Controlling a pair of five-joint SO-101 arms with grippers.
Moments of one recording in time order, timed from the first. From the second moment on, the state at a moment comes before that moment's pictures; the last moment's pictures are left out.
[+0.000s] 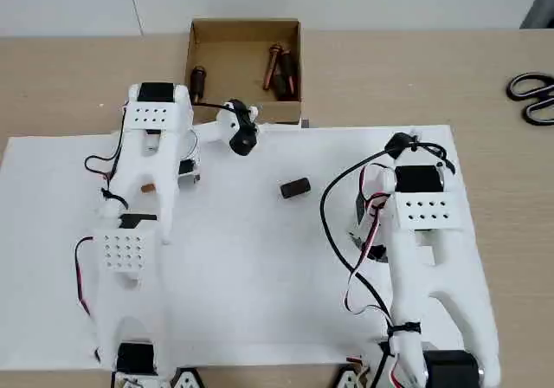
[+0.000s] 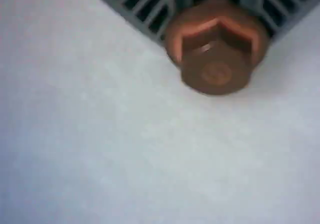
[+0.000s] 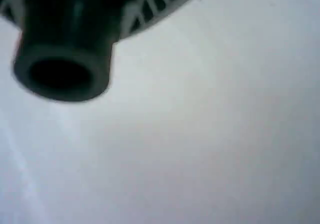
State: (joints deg) left arm -1.5 47.6 -38.7 100.0 -65.1; right arm -5.1 -22.0 31.5 88.3 -32.8
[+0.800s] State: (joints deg) left arm 18.3 -17.5 0.5 99.6 -21.8; right arm -5.2 -59.9 30.9 95.6 -12.0
